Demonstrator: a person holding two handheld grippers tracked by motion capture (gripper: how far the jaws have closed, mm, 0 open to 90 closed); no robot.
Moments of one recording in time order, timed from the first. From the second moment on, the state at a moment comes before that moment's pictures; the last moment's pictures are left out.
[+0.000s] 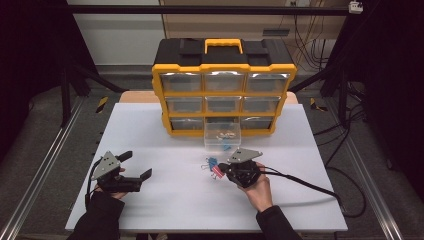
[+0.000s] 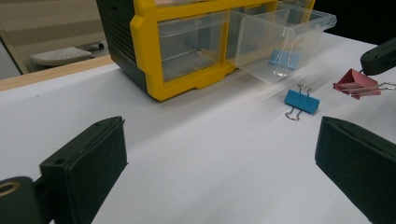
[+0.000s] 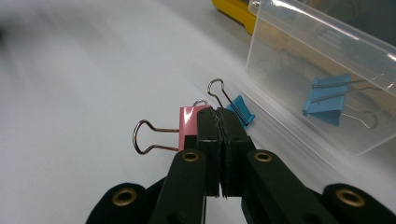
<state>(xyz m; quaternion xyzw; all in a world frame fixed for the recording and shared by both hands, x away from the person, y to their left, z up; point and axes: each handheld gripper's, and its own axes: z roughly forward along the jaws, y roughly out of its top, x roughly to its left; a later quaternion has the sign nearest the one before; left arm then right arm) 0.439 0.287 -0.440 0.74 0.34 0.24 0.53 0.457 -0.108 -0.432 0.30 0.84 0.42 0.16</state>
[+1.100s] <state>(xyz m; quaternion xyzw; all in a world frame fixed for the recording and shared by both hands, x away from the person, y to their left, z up) 0.439 0.287 -0.440 0.74 0.34 0.24 0.53 0.455 -0.142 -0.394 0.33 0.80 0.47 0.18</state>
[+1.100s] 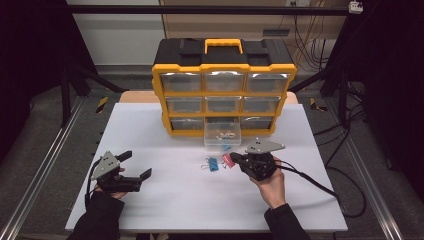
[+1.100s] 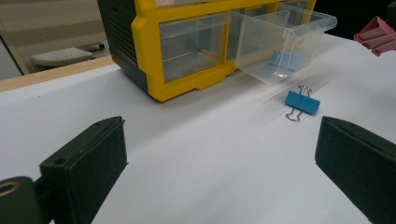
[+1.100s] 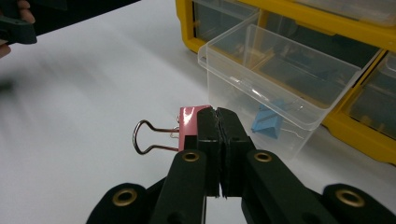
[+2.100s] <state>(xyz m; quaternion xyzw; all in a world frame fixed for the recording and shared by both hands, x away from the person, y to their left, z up) 0.439 0.287 -0.440 0.74 0.34 0.24 0.53 0.467 -0.154 -0.363 0.36 0.76 0.50 0.20</state>
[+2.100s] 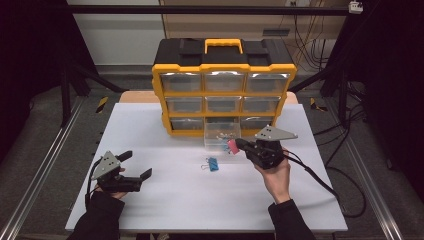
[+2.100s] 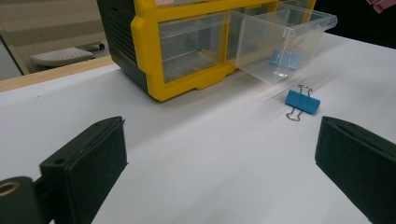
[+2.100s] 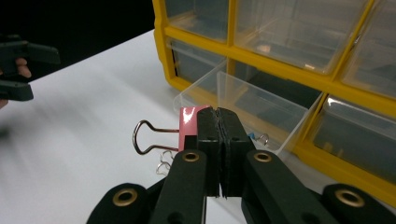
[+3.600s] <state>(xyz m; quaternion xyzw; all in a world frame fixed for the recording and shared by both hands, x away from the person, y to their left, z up) 0.439 0.288 -0.439 0.74 0.34 0.24 0.53 0.523 -0.136 -0.354 0.40 0.75 0.48 0.22</state>
